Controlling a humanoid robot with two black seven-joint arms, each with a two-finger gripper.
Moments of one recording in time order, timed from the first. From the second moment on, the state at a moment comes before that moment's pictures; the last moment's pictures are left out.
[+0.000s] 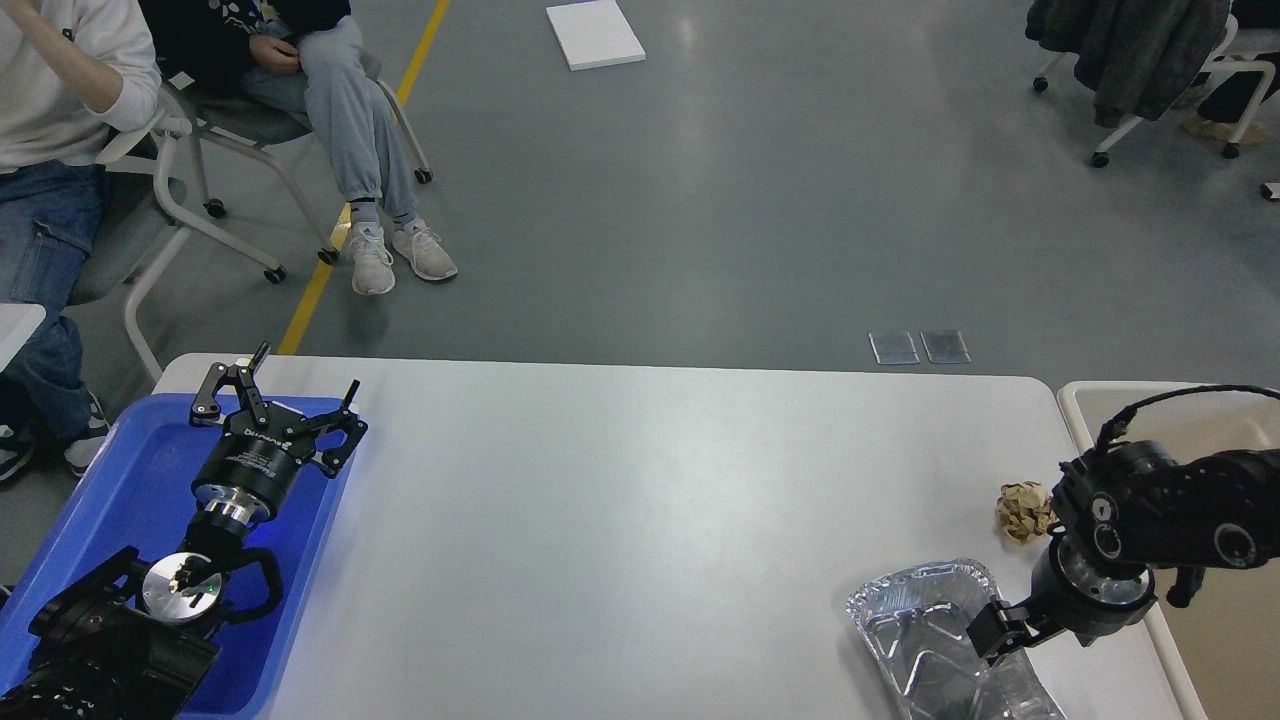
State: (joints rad) left arm -0.51 0.28 -1.02 -0.35 -0.22 -0.79 -0.19; right arm 1.35 -0.53 -0.85 1.20 -0.77 0.46 -0.13
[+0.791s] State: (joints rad) left arm -0.51 0.28 -1.02 -0.35 -0.22 -0.79 -0.19; right arm 1.27 -0.57 -0.82 1.15 -0.60 0.34 -0.13
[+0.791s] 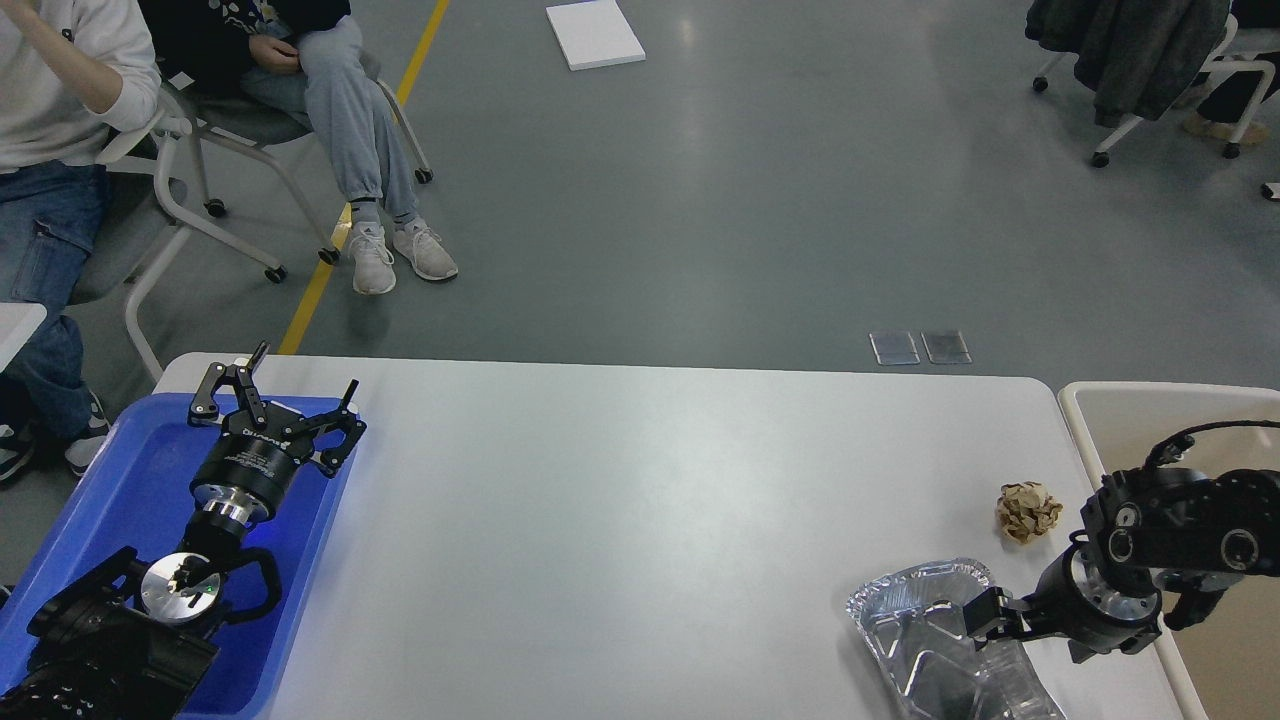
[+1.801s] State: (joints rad) left arm -0.51 0.28 -1.02 -0.35 -0.22 -0.79 -0.19; right arm 1.23 -0.60 -0.77 1.26 -0.88 0.25 -0.13
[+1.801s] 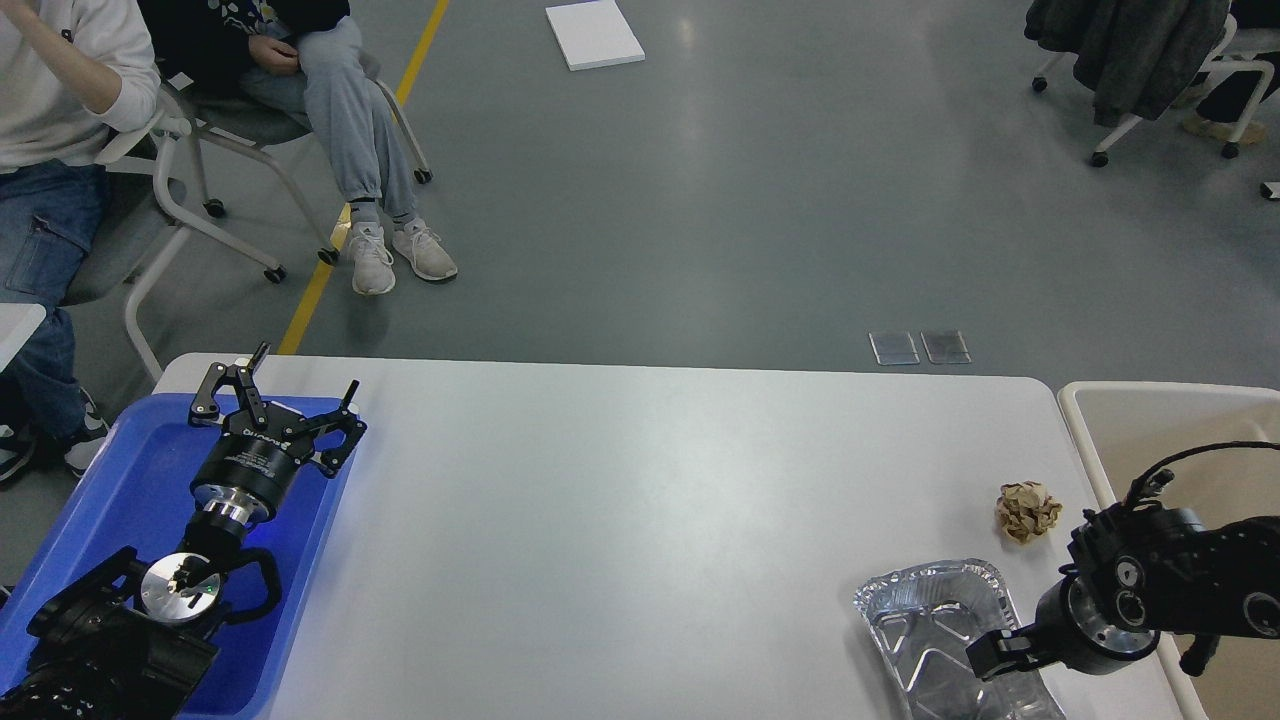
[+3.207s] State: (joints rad) left arm -0.51 0.28 -1.02 -0.35 -0.22 -0.79 -0.19; right arm 1.16 -0.60 -0.80 1.25 -0.89 0.10 -0.13
